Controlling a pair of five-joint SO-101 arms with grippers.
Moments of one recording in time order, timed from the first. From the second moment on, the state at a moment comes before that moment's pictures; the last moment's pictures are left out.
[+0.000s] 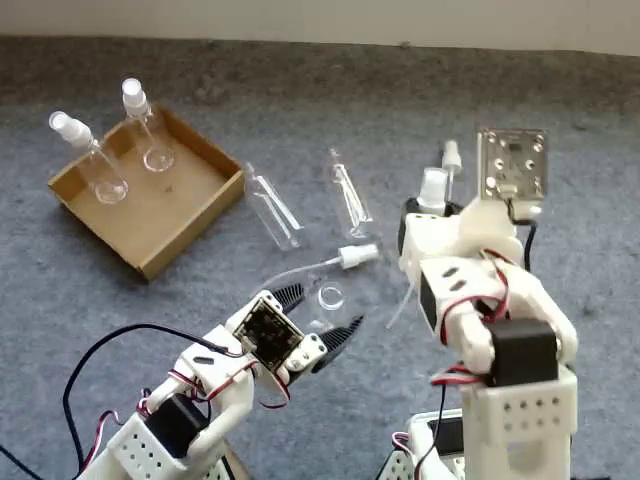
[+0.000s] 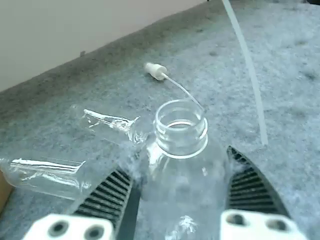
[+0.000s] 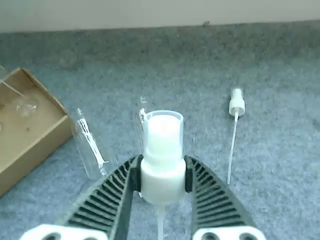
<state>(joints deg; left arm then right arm) 38.1 -103.5 95.9 33.5 0.1 -10.5 -58.8 28.4 68.3 -5.5</state>
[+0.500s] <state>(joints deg) 39.1 -103.5 95.9 38.3 0.1 -25.0 -78.0 28.4 62.5 -5.5</state>
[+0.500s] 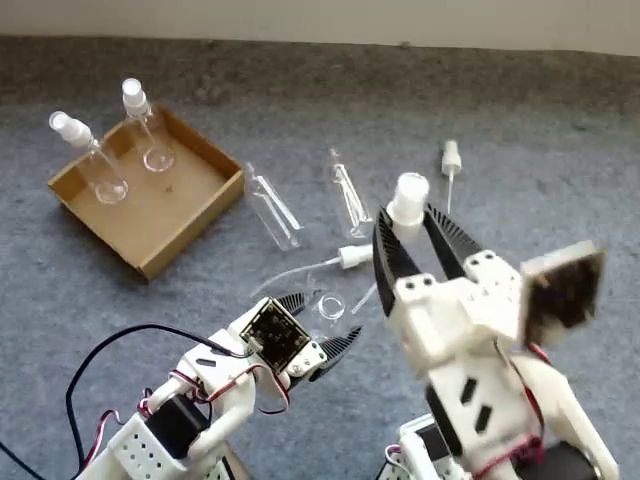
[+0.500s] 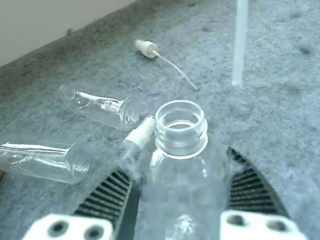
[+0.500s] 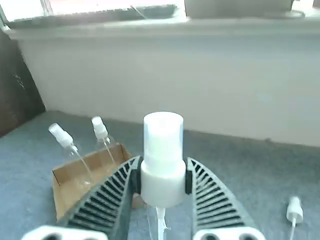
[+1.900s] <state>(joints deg) 41.2 -103.5 95.9 38.2 0.1 -35.3 -81.2 40.3 62.9 -5.5</state>
